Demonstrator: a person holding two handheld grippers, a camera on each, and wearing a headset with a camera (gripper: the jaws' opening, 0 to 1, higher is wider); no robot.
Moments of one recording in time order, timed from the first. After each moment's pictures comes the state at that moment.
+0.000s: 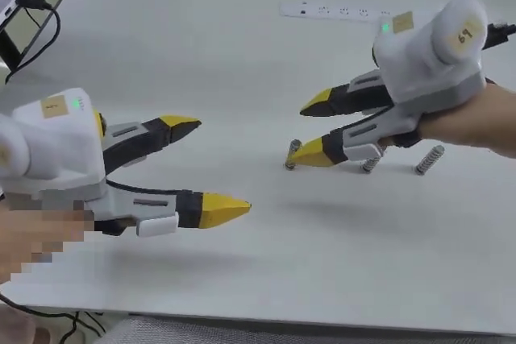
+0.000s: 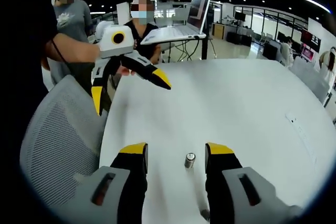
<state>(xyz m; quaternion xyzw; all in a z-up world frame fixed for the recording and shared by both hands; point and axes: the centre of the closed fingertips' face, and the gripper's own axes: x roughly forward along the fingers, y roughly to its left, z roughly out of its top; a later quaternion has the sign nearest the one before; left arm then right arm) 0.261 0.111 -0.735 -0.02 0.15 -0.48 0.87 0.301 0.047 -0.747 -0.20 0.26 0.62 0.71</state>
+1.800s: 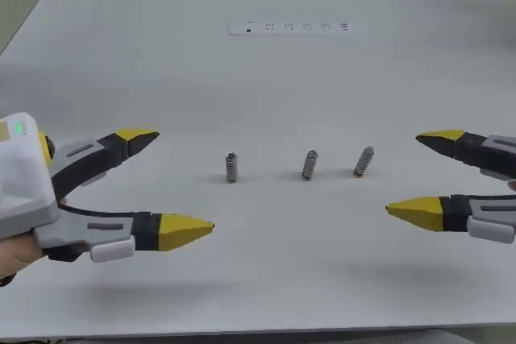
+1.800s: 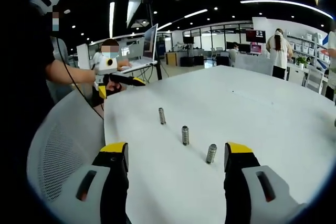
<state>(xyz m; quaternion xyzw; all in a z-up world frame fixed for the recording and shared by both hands) 0.257 0.069 -0.721 -0.01 0.15 -0.47 0.87 0.266 -0.148 -0.729 -0.06 0.20 0.49 0.85</state>
